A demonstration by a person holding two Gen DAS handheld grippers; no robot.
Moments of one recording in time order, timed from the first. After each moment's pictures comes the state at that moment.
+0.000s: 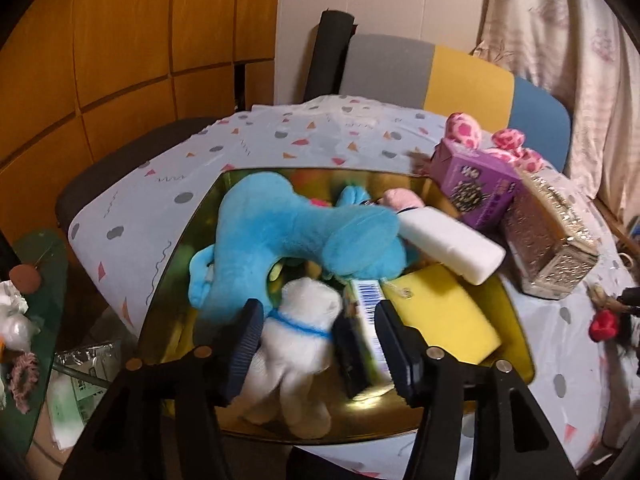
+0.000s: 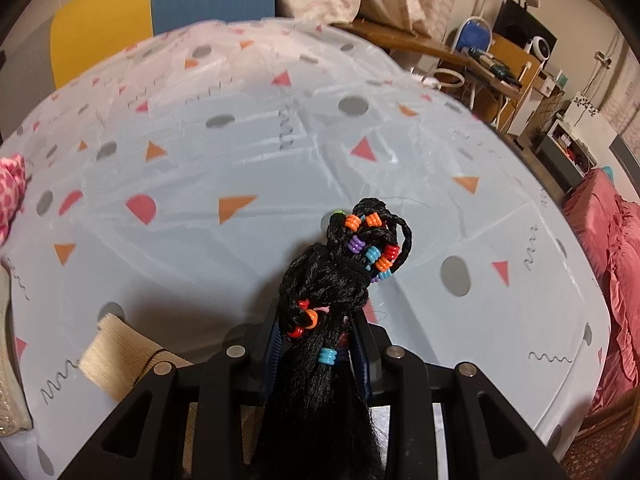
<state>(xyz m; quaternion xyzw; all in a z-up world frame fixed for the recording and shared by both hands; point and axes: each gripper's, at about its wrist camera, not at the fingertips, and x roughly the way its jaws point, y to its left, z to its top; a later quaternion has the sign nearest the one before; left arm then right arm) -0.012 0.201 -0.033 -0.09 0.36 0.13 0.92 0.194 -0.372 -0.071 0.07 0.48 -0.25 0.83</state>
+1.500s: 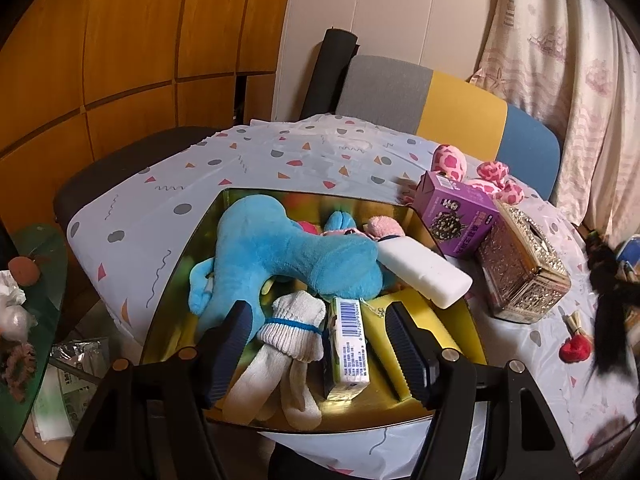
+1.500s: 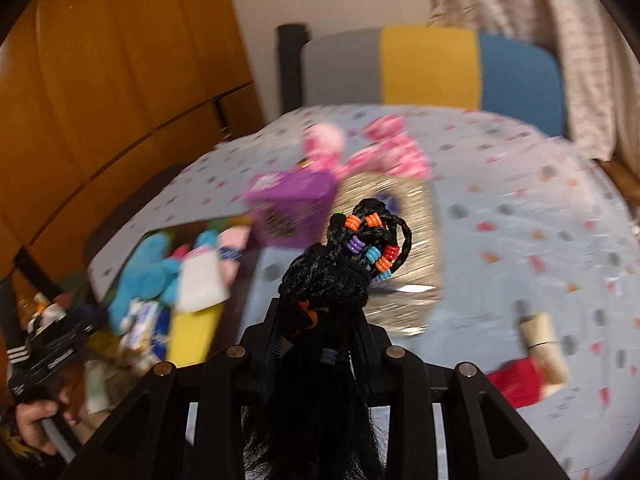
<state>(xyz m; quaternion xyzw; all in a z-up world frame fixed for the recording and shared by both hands) -0.029 0.201 -0.005 -0.13 0.33 0.12 0.93 0.093 -0.088 0.039 0.00 0.40 0.22 0.89</state>
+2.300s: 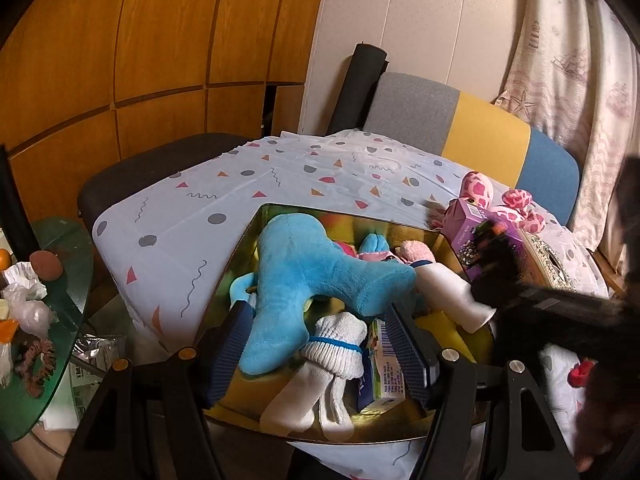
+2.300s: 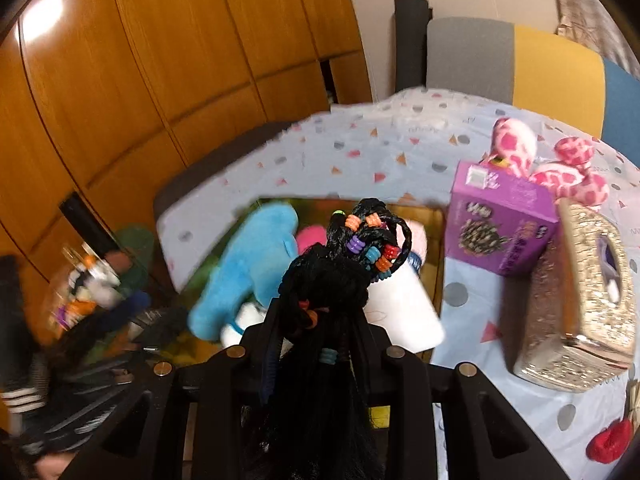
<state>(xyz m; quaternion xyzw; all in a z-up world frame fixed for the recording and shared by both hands) -0.040 0.229 0.005 -0.15 0.31 0.16 0.93 0.092 0.089 0.009 -0.07 0.42 0.35 0.84</state>
